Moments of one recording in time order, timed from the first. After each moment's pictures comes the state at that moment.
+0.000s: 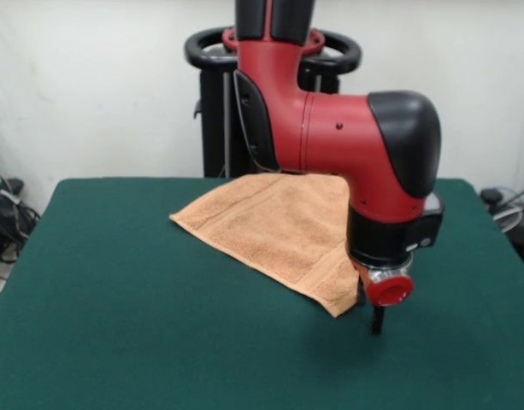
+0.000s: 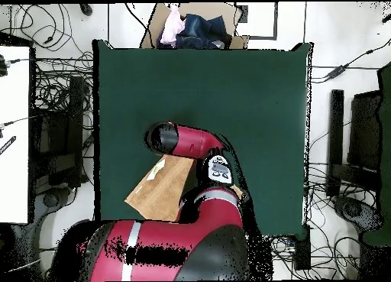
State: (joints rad) arm -0.08 -0.33 -0.02 1.54 0.12 0.40 2.92
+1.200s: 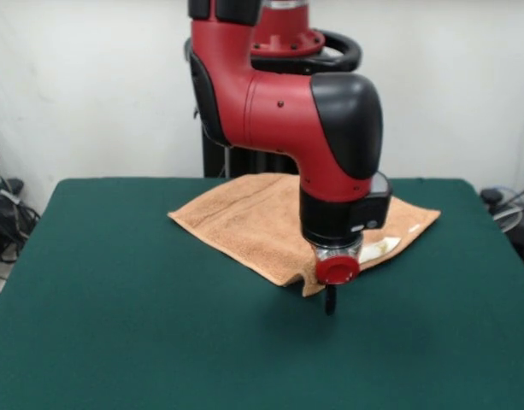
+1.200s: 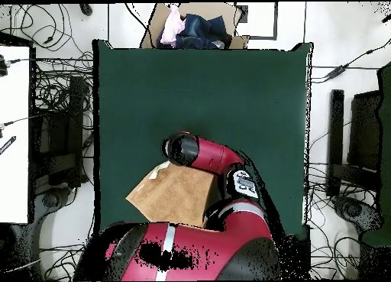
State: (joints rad) arm -0.17 -0.38 -0.02 1.67 0.12 0.33 2.92
